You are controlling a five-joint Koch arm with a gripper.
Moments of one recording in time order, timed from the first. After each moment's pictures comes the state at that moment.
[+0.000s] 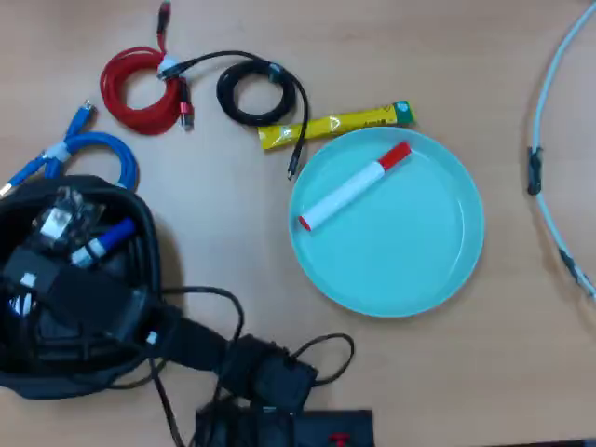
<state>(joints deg) 26.1 55.6 39.2 92.2 40.3</state>
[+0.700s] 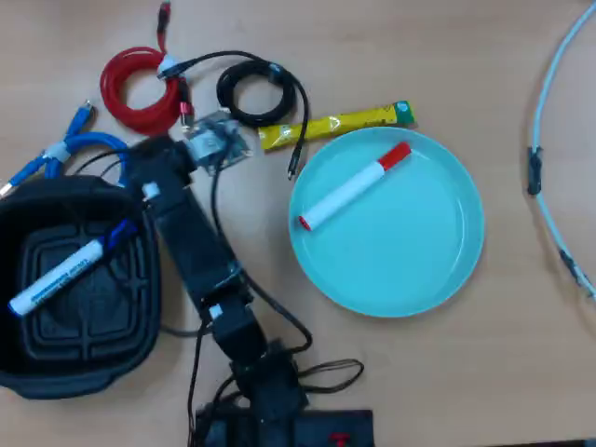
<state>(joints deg) 65.0 69.4 42.3 96.8 -4.7</state>
